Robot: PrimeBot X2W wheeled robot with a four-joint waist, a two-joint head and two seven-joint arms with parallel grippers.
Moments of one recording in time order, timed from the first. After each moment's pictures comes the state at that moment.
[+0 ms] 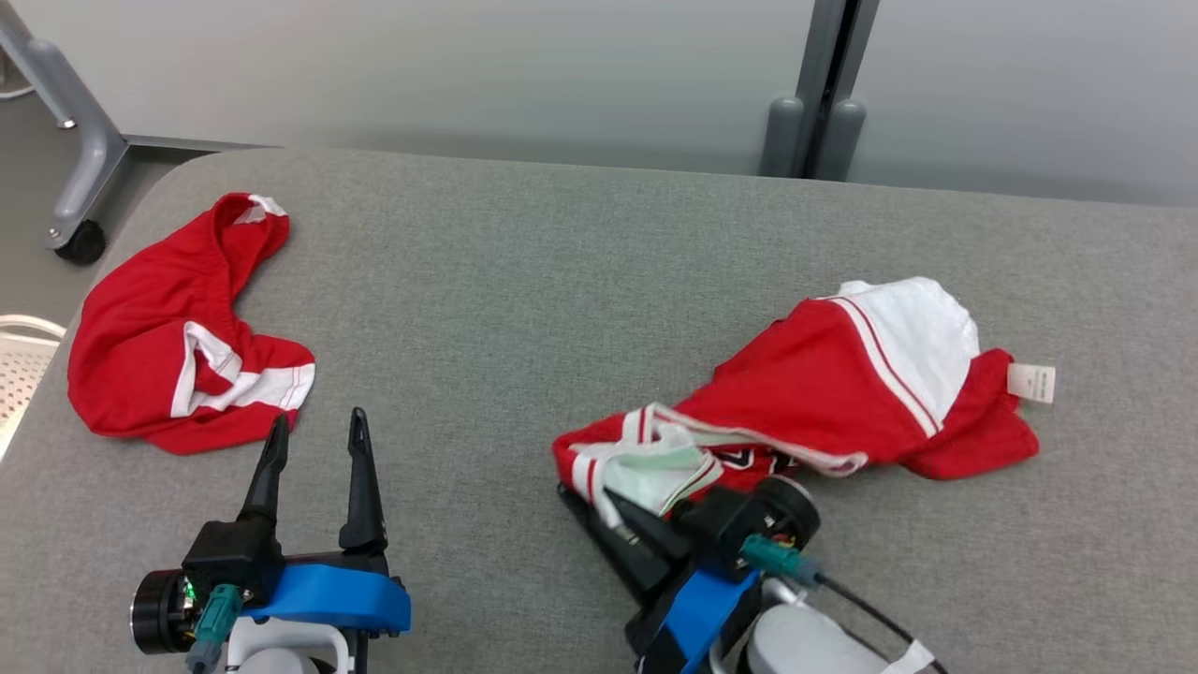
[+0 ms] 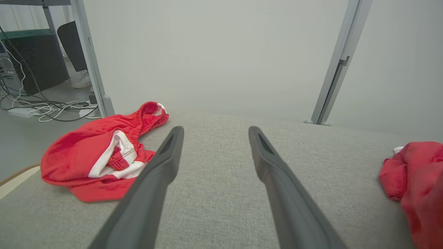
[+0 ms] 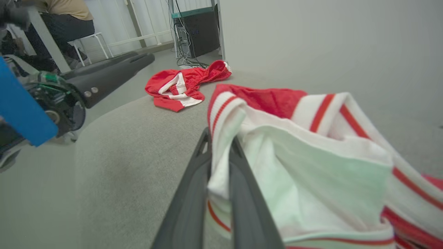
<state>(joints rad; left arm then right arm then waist) -0.10 0.05 -0.05 0.26 -0.15 -0.03 -0.26 -0.45 -0.05 0.74 0.53 0.35 0.13 -0.26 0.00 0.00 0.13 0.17</state>
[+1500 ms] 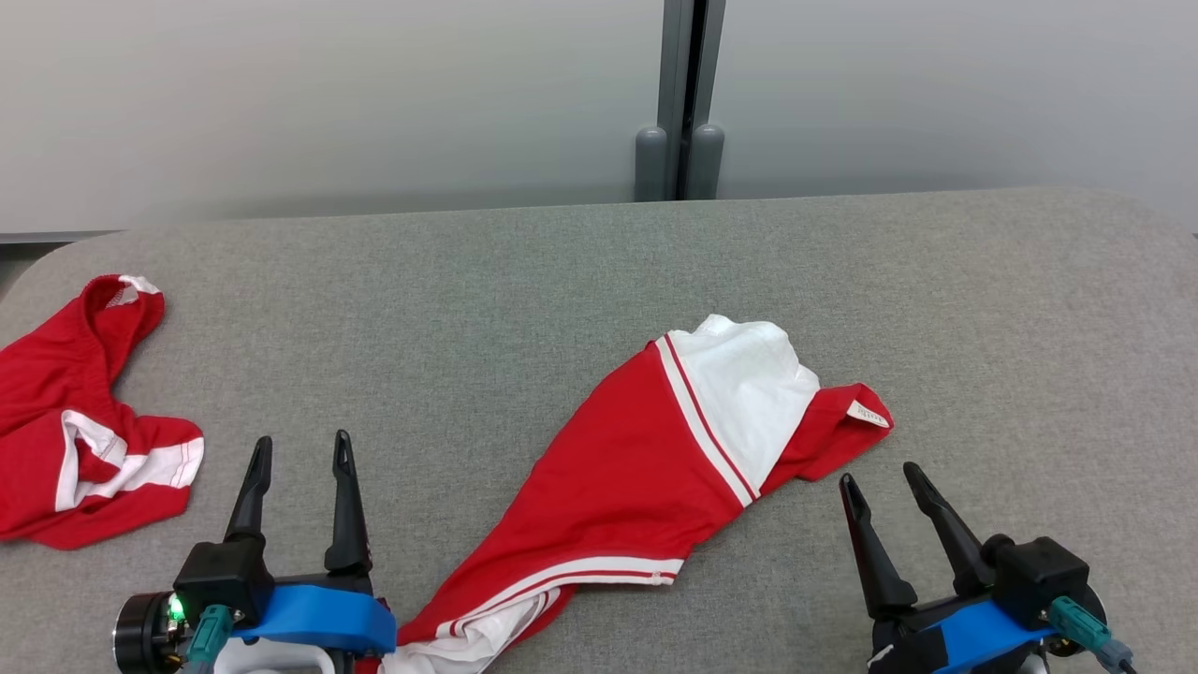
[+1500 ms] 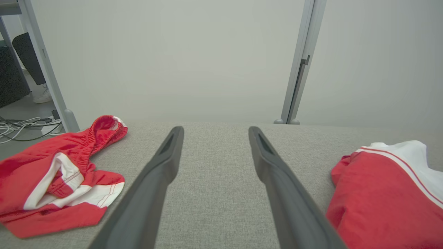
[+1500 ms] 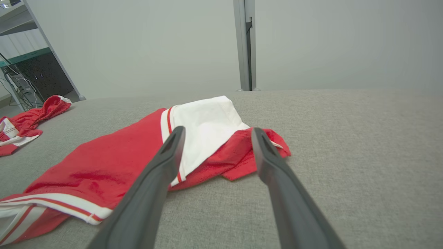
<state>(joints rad) -0.06 0.05 -0.01 0.26 -0.11 -0.03 -0.26 -0.06 -0.11 0.15 0.28 0.24 0.13 -0.26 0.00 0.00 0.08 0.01</state>
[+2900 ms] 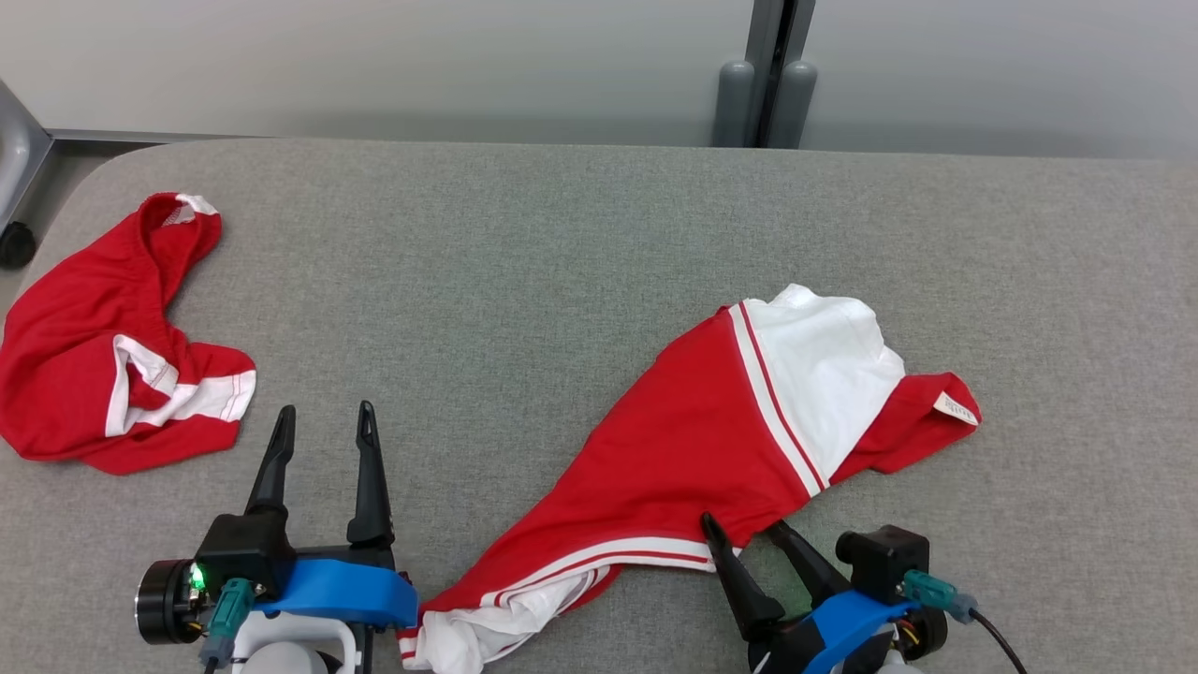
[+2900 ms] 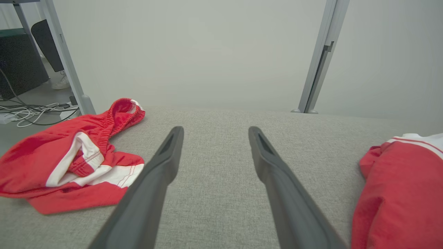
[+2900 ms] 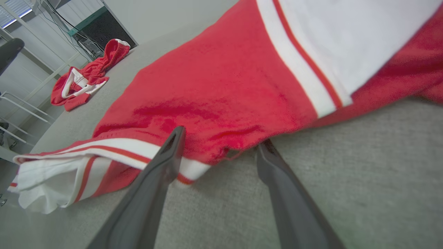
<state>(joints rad) -0.10 0.05 -0.07 0.26 -0.12 -0.01 -0.26 -0.22 -0.05 0.45 0.58 0.49 0.13 -0.26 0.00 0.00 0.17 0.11</state>
